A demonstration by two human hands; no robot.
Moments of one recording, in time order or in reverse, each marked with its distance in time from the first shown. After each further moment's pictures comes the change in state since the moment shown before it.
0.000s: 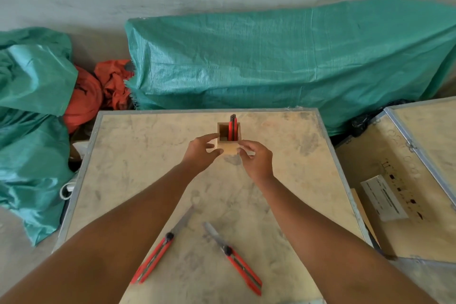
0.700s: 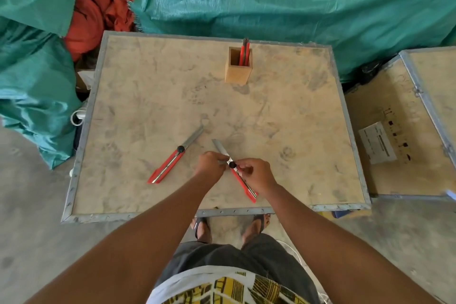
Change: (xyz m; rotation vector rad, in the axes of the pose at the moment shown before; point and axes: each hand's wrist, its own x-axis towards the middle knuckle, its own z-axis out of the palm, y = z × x) left_hand -0.203 -0.110 0.112 0.033 -0.124 -0.333; right_hand -0.235 0.070 -0.008 -0.201 -0.465 0.223
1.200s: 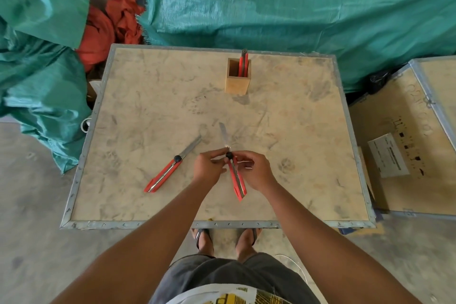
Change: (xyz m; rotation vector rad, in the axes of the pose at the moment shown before) left_hand -0.008 0.033 -0.005 -0.569 0.104 -0.097; right_hand 0.020 -0.027 -0.030 0.241 0.001 -0.074
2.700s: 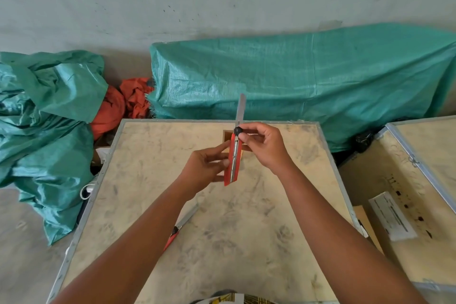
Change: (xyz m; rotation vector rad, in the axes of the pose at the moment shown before) left_hand -0.010 0.208 -0.035 -0.054 -0.303 0.367; right_hand 0.103 -0.182 -0.119 0.350 0.095 -0.388
